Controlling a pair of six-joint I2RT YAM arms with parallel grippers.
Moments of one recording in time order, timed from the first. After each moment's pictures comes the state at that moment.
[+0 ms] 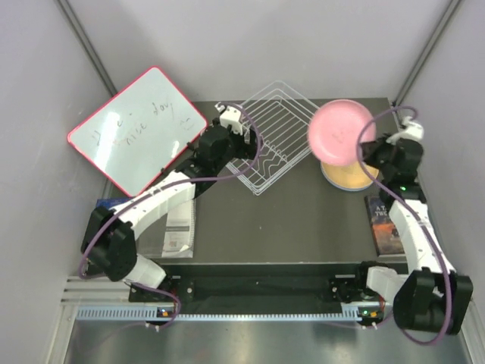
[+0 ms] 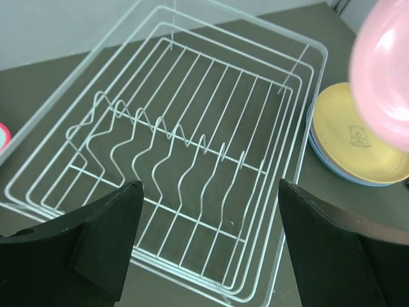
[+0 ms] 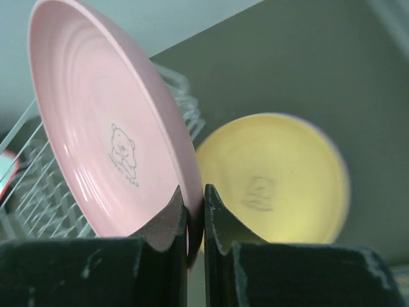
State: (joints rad) left arm -0.64 1.50 1.14 0.13 -0.12 -0.21; right arm -0.07 1.07 0.78 0.04 -0.13 0.41
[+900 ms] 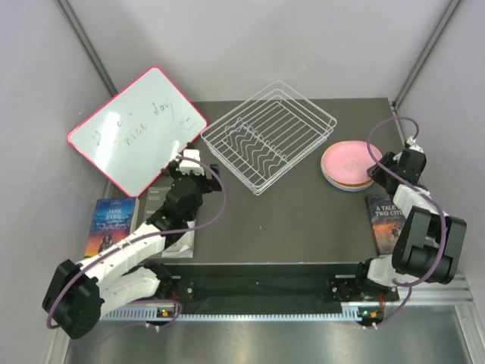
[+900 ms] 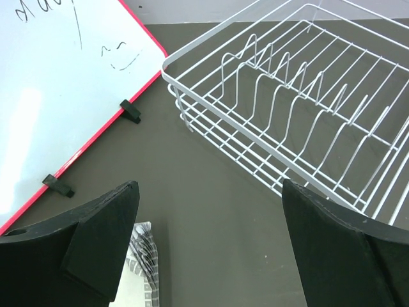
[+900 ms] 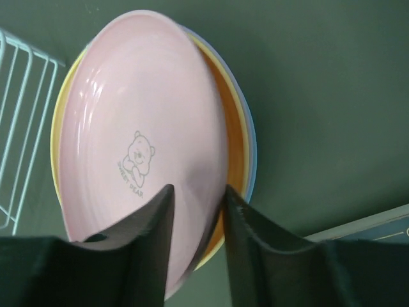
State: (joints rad) left arm -0.63 1.00 0.51 0.35 -0.51 -0.14; right arm -0.34 1.40 0.71 0.05 -0.20 0.39
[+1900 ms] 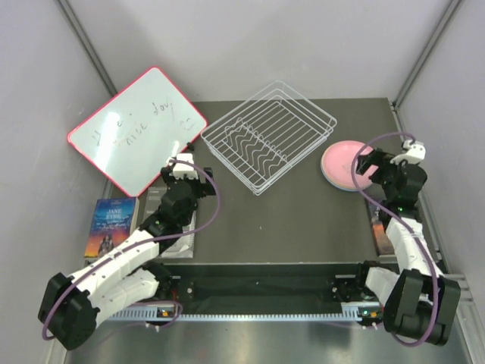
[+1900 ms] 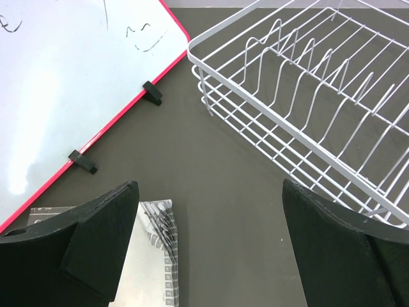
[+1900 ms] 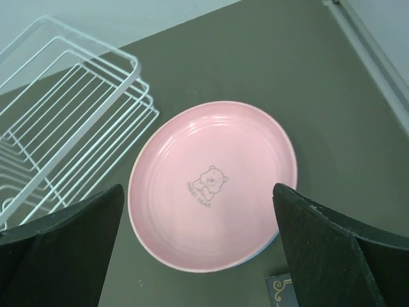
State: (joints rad) left arm -0.62 0.90 0.50 0.22 -0.55 -0.17; right arm -0.28 0.99 0.51 0.28 -0.21 0.28
